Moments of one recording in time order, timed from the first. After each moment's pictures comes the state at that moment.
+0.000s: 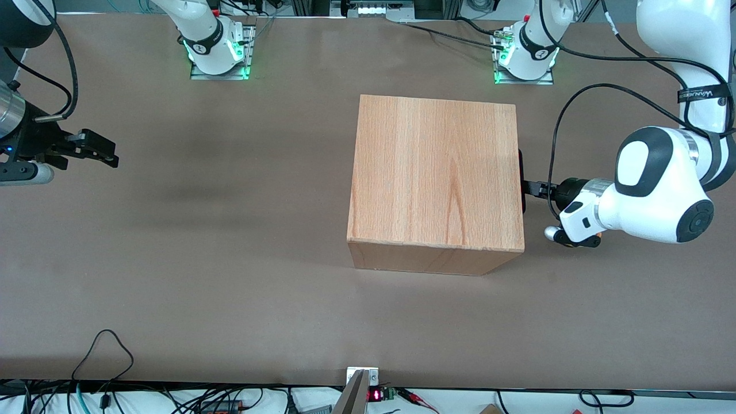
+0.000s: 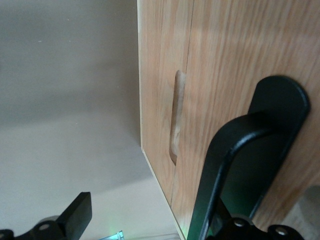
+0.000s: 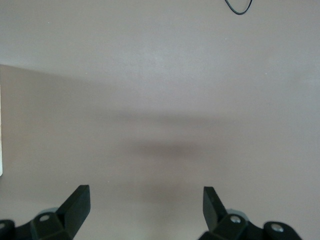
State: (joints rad) arm -0.11 0.48 0.05 -1.51 -0.39 1.49 0.10
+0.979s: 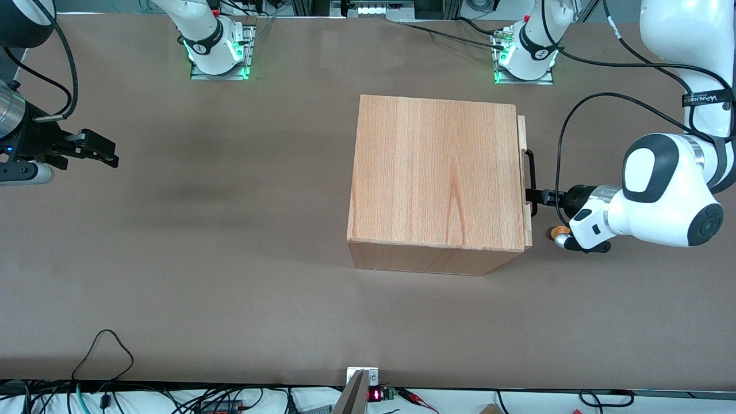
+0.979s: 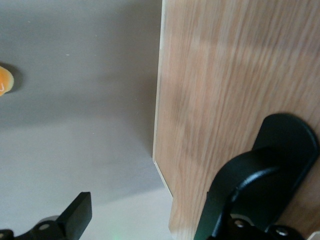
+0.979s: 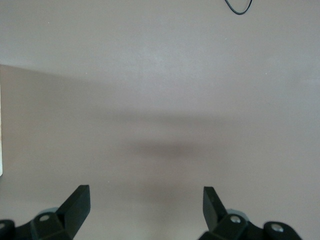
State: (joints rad) arm -0.08 0.50 0.07 -1.51 -0.38 1.54 0.10
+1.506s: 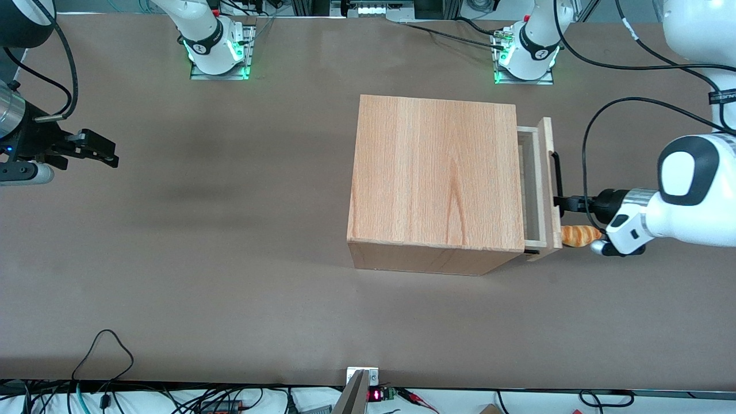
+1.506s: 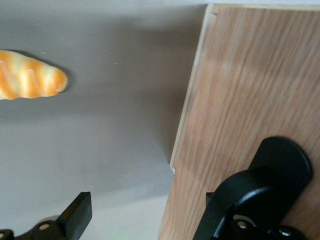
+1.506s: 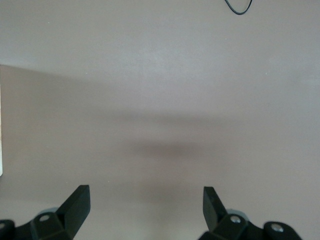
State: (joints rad) arm 0.02 0.50 0.08 -1.51 -0.38 1.55 0.11
